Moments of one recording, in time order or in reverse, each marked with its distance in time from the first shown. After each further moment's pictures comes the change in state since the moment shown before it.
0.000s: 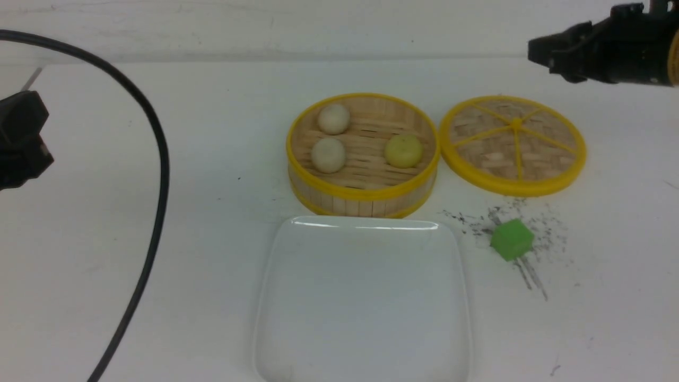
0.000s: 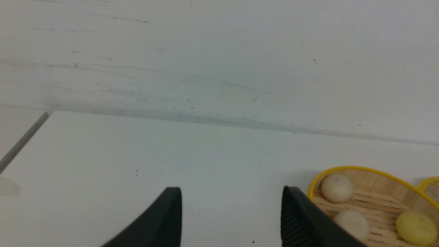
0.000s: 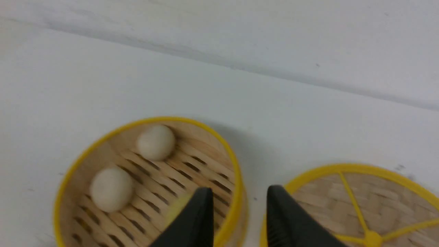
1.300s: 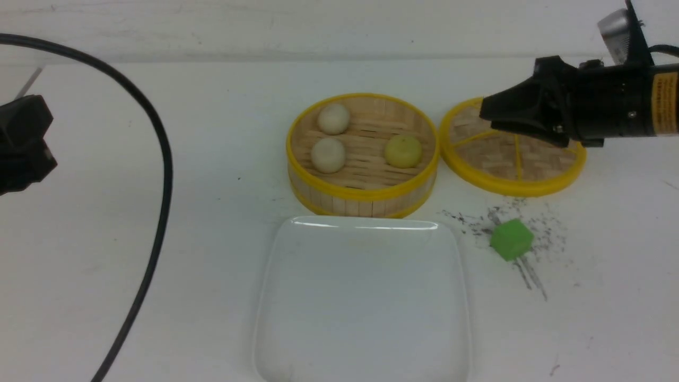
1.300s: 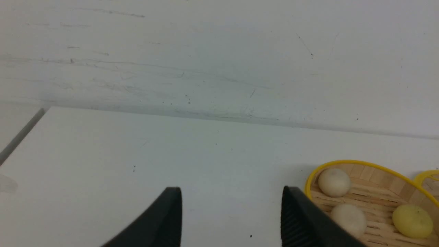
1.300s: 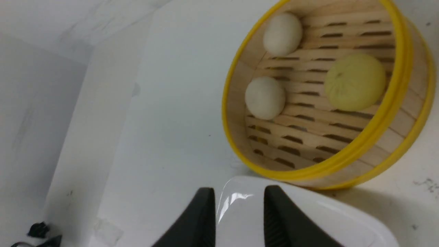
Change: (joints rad) right arm 0.008 -0.002 0.128 0.000 -0.303 0.594; left arm 0.000 0.000 0.000 0.000 0.017 0.003
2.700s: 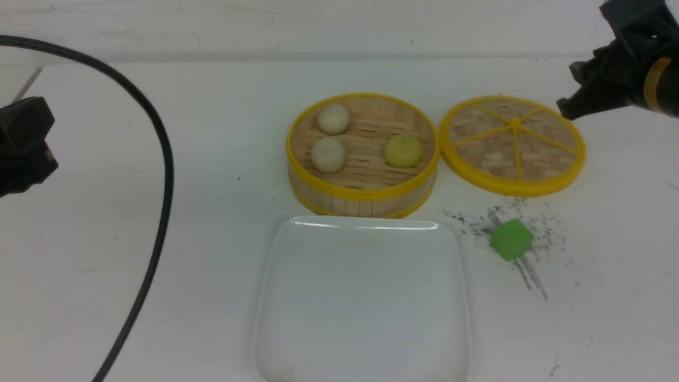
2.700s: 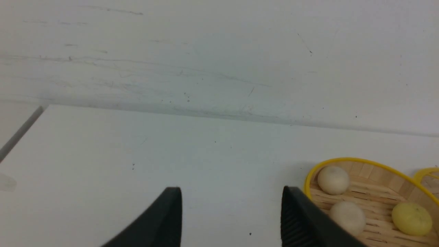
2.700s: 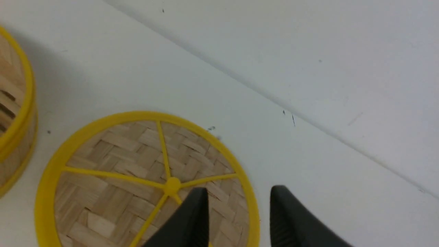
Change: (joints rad) right arm 0.091 0.025 -0.003 0.004 0.883 -1.033; left arm 0.000 0.000 0.000 0.000 0.006 0.000
